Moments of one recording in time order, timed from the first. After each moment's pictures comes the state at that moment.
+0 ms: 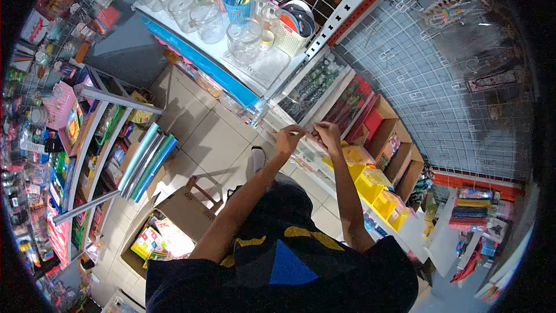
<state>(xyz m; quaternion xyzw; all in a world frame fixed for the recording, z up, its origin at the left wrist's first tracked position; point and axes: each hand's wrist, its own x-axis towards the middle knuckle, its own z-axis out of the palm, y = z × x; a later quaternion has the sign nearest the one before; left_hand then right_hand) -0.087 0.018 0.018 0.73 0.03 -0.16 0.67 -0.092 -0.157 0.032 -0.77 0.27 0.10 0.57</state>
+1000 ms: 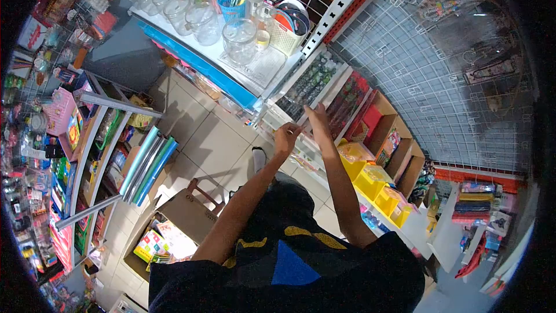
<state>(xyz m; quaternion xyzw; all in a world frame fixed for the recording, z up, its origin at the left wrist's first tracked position) -0.088 0.019 0.019 0.74 0.02 -0.10 0.67 -0.054 -0.110 0.064 -0.75 0.32 0.05 0.57</state>
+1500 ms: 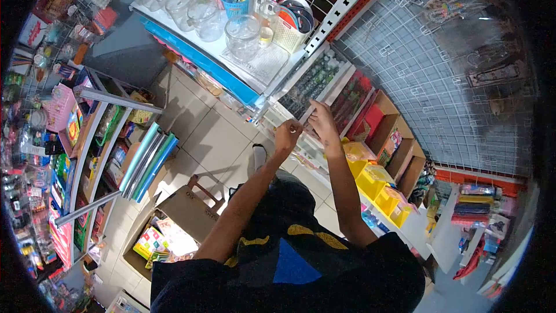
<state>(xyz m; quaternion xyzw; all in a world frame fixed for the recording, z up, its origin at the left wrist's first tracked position) -0.083 0.022 0.019 0.77 -0.05 -0.06 0.64 -0.048 -0.118 0.063 -0.53 0.41 0.08 0.74</state>
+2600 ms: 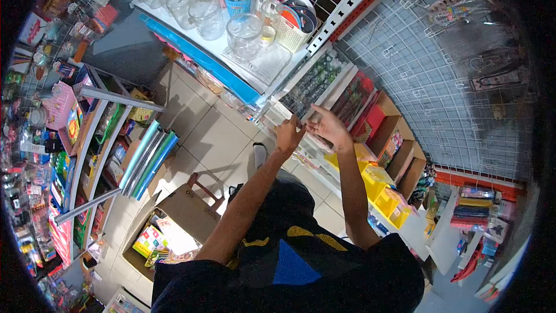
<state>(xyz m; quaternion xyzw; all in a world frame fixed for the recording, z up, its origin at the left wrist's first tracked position) -0.074 0.018 0.015 0.86 -0.09 -0.06 0.51 -0.052 -0.151 0.067 -0.33 0.35 0.28 0.83</state>
